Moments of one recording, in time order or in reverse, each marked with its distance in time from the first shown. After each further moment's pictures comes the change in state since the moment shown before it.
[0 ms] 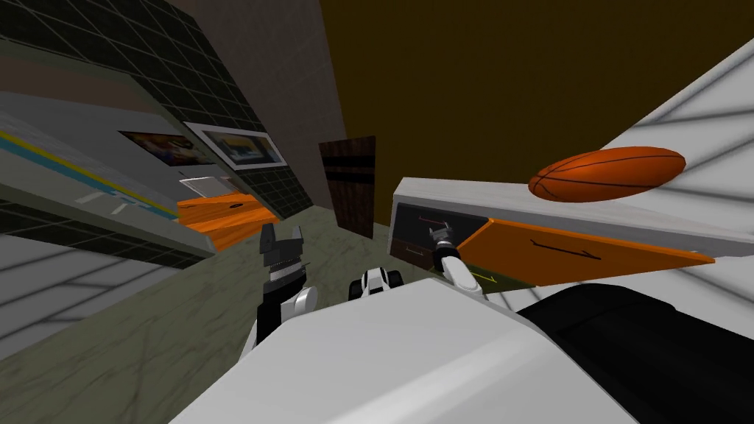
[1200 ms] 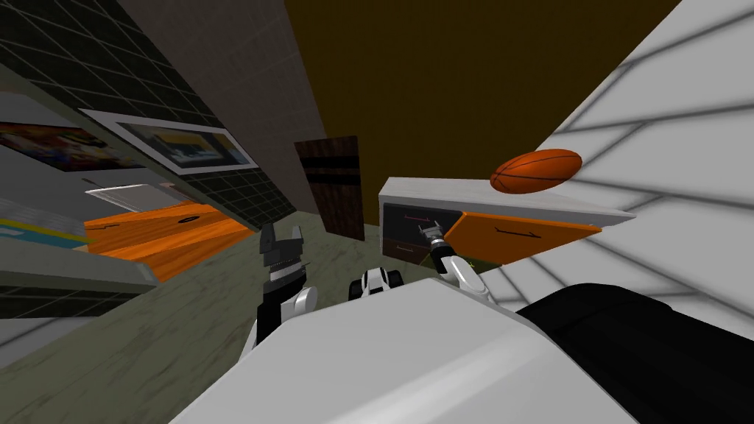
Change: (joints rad) left arm 0.000 0.000 0.000 0.000 0.000 0.000 0.000; right arm 0.029 -0.030 0.051 -0.092 -0.335 -0.193 -0.101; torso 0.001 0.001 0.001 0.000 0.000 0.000
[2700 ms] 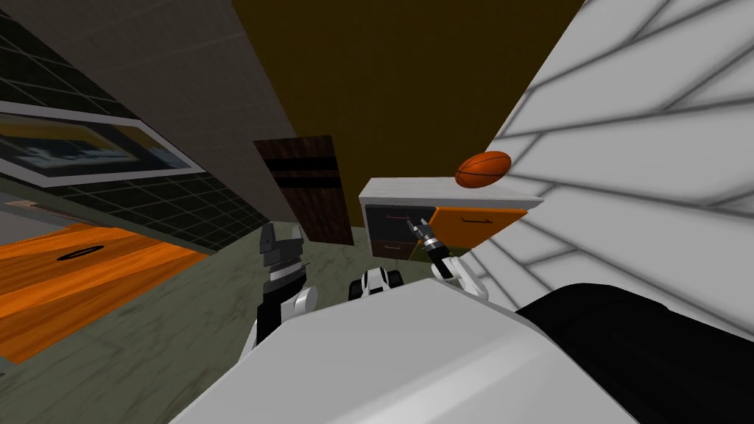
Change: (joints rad) left arm 0.000 0.000 0.000 0.000 0.000 0.000 0.000; right arm 0.037 -0.008 0.086 -0.106 -0.442 -0.225 -0.136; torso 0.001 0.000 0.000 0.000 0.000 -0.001
